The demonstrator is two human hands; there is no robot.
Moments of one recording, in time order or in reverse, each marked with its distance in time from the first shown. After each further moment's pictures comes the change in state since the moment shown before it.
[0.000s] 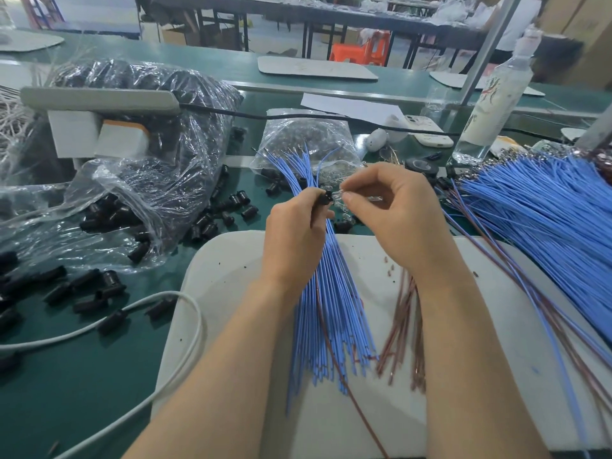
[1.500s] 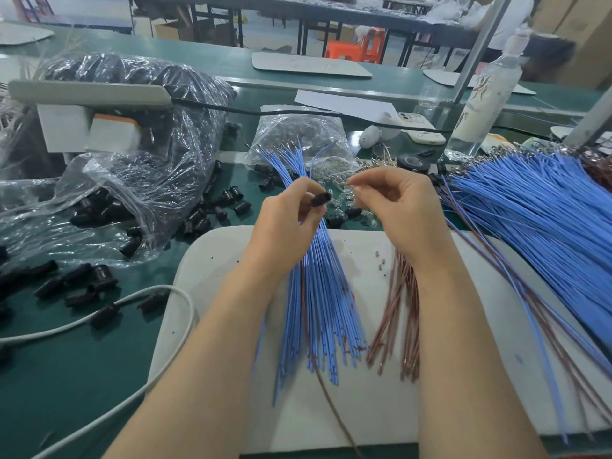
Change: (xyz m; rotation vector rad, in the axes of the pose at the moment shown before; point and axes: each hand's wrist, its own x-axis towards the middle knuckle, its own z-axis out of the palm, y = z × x) left_hand 0.004 -0.002 -0.013 -0.044 -0.201 -0.007; right_hand 0.005 0.024 -0.010 0.089 0.029 0.044
